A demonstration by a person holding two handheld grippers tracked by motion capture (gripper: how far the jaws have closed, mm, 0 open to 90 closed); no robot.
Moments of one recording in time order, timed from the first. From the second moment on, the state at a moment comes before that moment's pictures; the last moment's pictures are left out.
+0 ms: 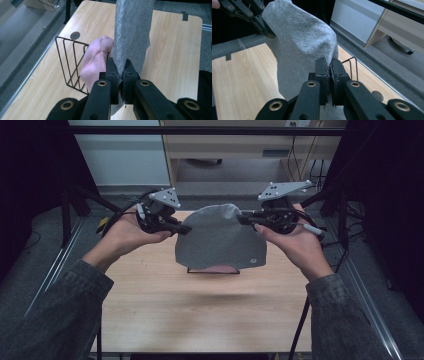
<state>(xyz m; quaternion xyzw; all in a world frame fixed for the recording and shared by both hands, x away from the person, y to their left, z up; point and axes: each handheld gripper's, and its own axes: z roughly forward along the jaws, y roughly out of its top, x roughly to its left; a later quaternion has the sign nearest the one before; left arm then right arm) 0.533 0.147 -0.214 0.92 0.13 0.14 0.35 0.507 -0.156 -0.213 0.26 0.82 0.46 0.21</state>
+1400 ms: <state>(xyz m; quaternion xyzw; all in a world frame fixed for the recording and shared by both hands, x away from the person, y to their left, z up) 0.631 0.125 -0.203 0.87 0.21 0.24 0.37 0.625 -0.163 -0.225 0.34 0.75 0.50 0.26</state>
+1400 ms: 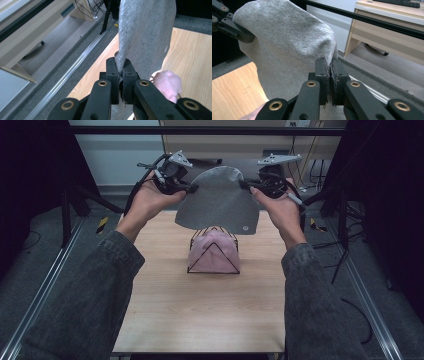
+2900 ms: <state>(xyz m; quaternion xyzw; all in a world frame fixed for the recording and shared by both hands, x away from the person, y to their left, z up) 0.644 0.130 -0.273 0.88 0.24 0.20 0.37 0.636 -0.152 -0.291 0.36 0.79 0.46 0.22</state>
